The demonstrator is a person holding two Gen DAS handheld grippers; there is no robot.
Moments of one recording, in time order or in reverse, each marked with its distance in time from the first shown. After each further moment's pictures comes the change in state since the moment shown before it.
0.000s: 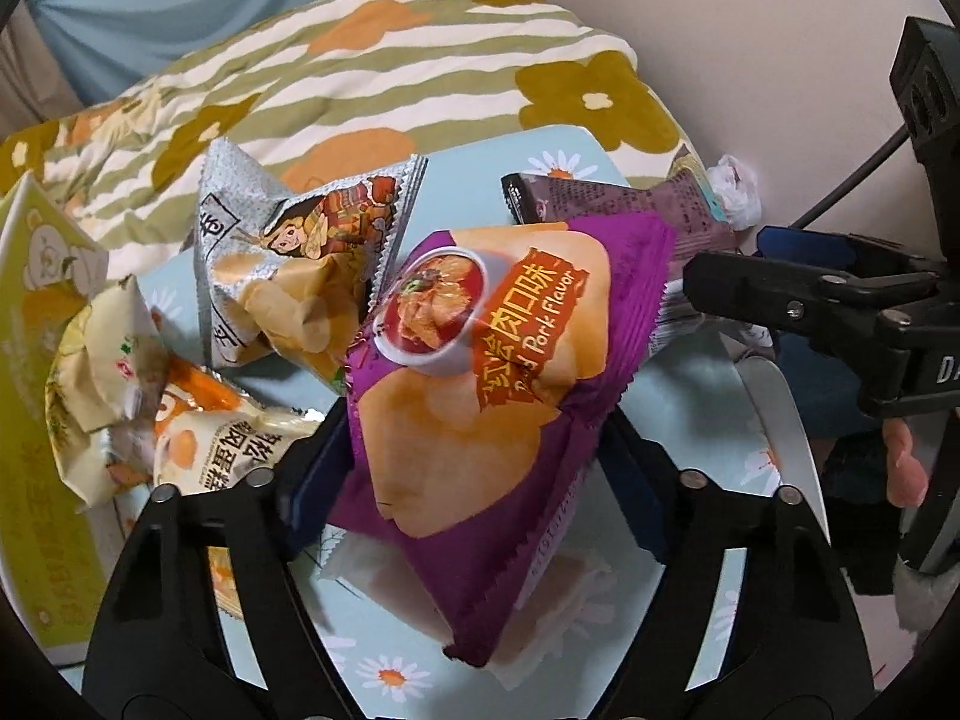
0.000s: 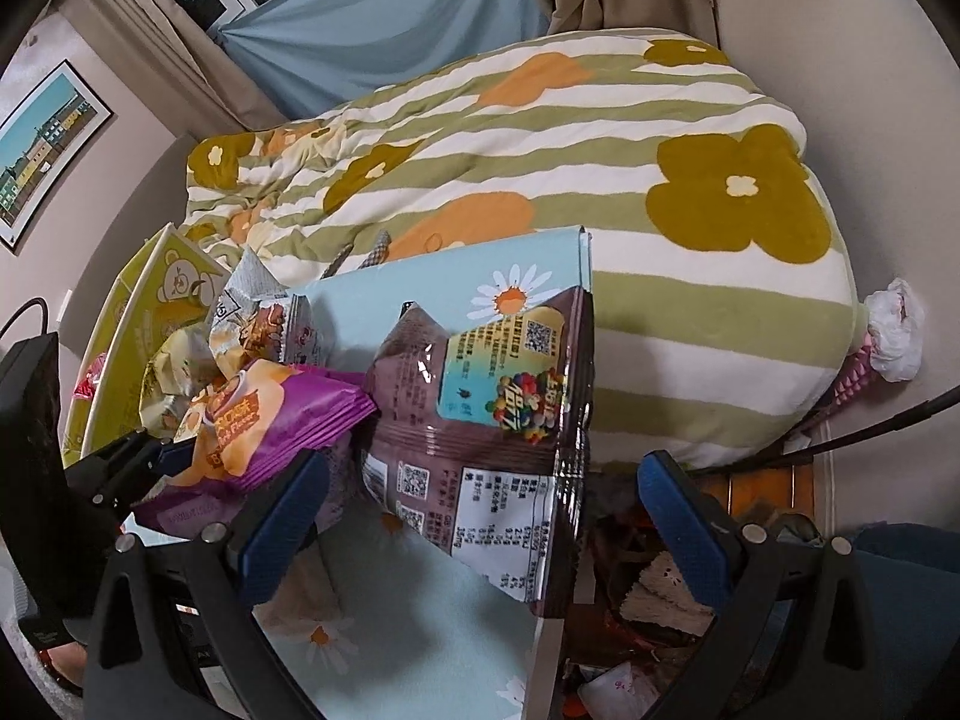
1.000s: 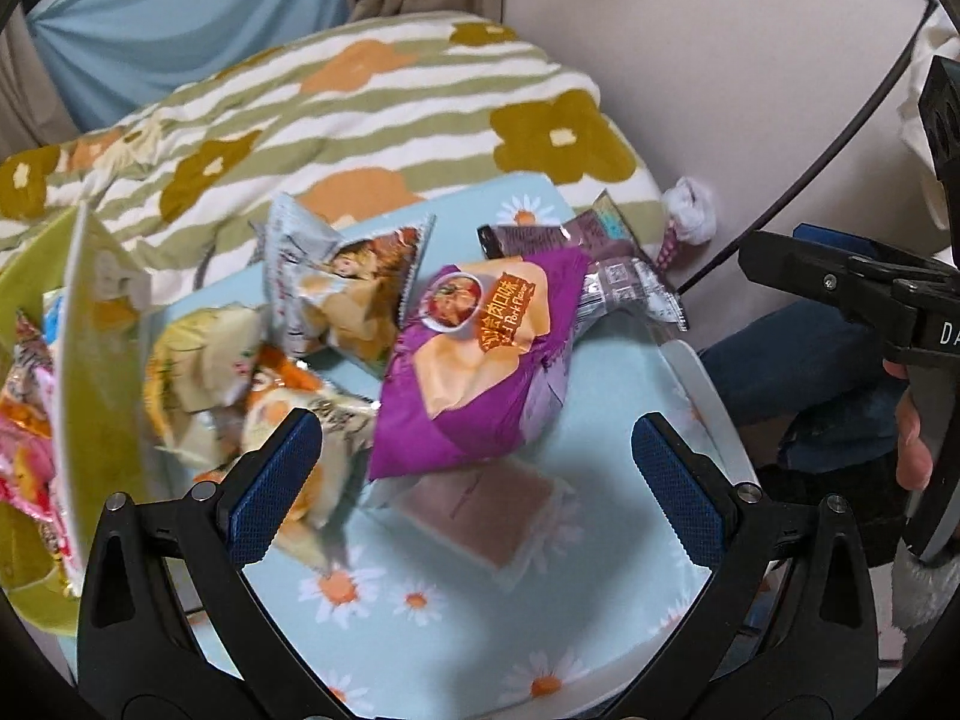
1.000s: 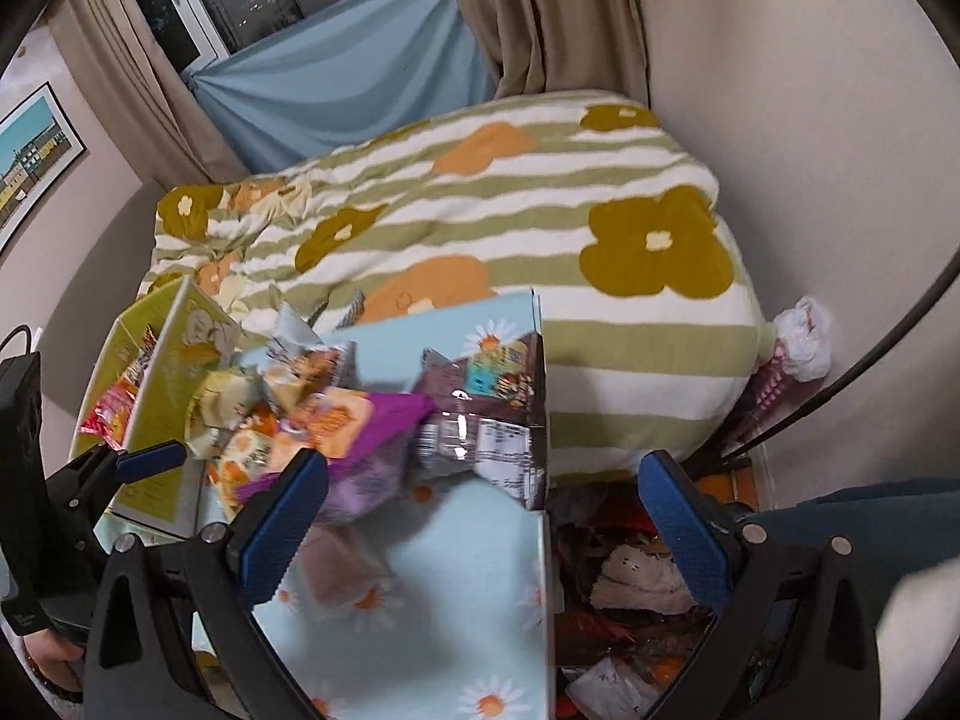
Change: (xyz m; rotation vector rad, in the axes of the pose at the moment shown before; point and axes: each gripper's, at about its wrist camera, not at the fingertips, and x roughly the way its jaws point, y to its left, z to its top) left arm -0.079 0.004 -0.013 0.039 -0.057 -0.043; right arm -0.095 0.039 -0.021 0.047 -0.125 -0.153
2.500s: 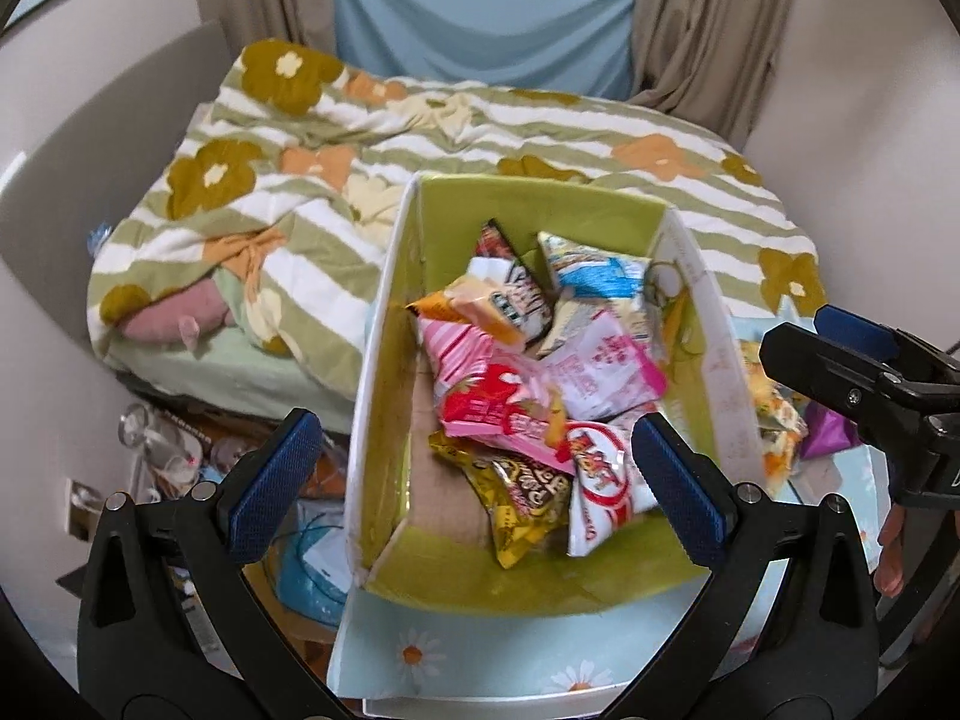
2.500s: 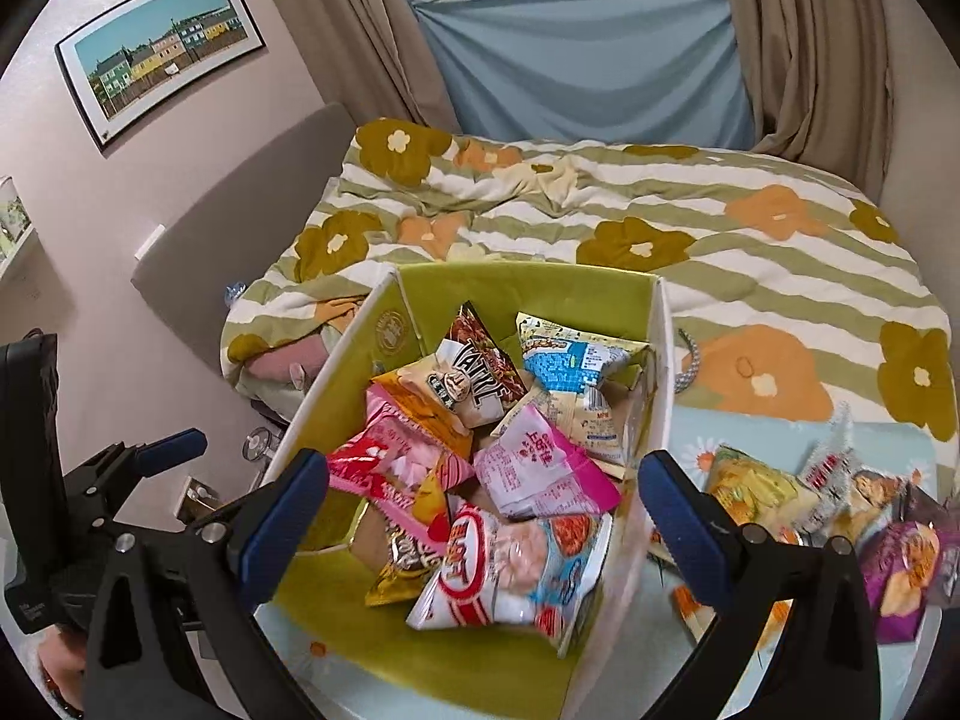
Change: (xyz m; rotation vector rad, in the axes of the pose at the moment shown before) left arm -0.183 0.371 -0.122 -0.386 -0.181 0.229; right arm 0.065 0.419 0.013 -0.276 -0.020 0.236
